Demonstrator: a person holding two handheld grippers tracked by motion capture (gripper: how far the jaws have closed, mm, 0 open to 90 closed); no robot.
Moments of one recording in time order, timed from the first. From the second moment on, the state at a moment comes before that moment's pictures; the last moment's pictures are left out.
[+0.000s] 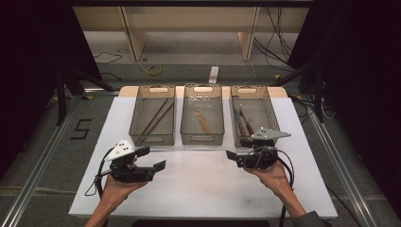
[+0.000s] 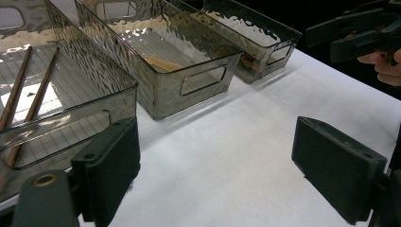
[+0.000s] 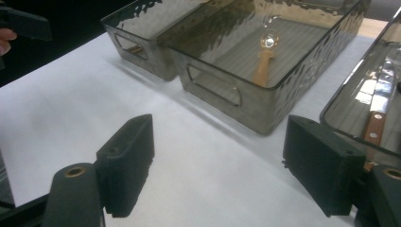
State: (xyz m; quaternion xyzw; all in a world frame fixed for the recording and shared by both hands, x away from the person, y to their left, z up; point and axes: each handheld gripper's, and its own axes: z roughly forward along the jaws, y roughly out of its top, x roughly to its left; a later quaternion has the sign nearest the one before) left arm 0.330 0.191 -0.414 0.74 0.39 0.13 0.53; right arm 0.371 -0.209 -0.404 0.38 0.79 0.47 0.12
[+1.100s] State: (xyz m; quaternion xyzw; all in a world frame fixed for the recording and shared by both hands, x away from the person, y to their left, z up) left arm 0.329 0.190 -0.415 0.75 0.37 0.11 0.53; right arm 0.322 -0.234 -0.429 0.38 0.76 0.51 0.14
